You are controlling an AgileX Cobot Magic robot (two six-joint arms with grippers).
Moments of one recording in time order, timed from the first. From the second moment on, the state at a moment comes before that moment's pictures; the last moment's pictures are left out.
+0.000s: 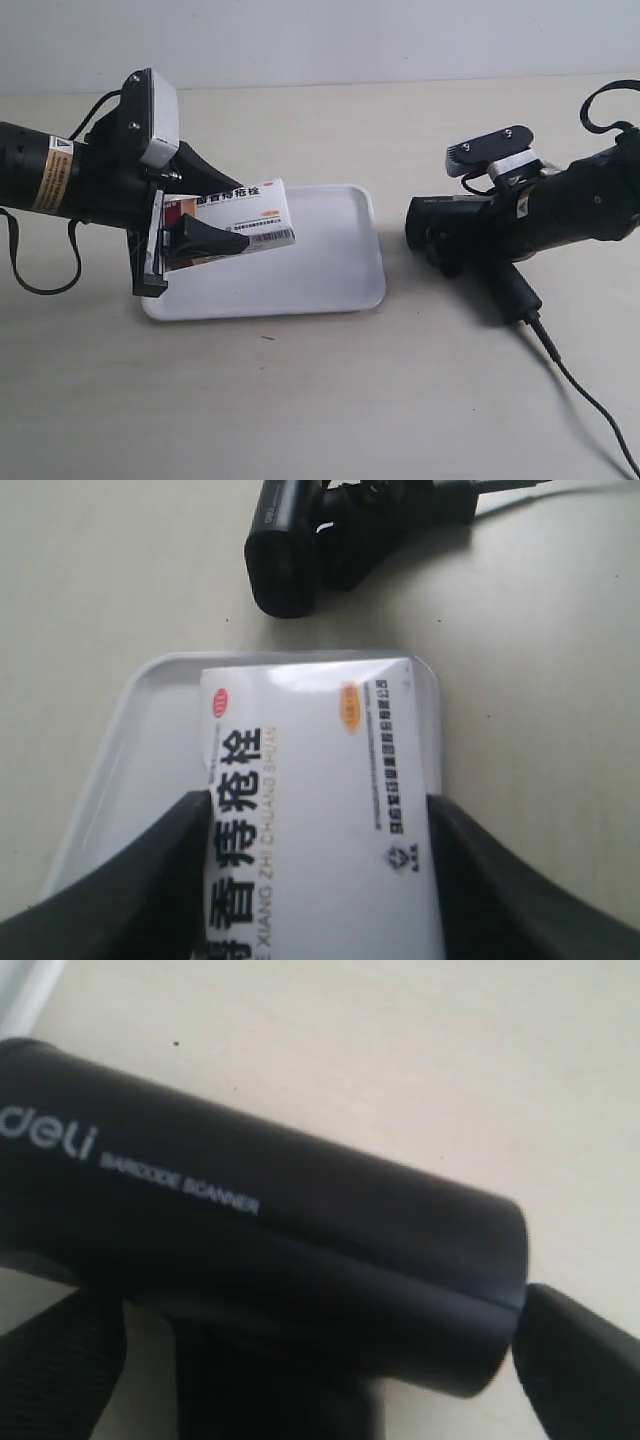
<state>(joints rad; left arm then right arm) -0.28 1.73 -0.82 1.67 -0.79 -0.71 0.43 1.87 -0.75 -0.15 -0.01 0.09</state>
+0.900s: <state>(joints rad) -0.27 1.88 -0.84 1.51 -0.75 -0.71 0.46 1.74 -0.77 -0.34 0.12 0.14</state>
